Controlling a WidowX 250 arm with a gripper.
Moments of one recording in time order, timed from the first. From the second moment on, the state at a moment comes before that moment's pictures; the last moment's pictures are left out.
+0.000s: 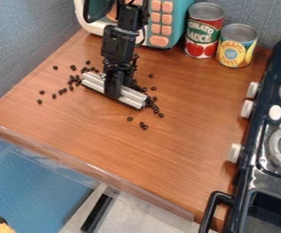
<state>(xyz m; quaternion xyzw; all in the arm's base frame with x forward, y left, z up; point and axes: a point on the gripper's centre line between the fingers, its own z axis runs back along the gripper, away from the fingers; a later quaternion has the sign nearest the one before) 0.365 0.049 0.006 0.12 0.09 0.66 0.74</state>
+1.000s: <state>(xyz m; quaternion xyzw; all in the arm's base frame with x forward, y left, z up) 0.349 -0.002 0.046 0.07 0.08 0.63 0.77</state>
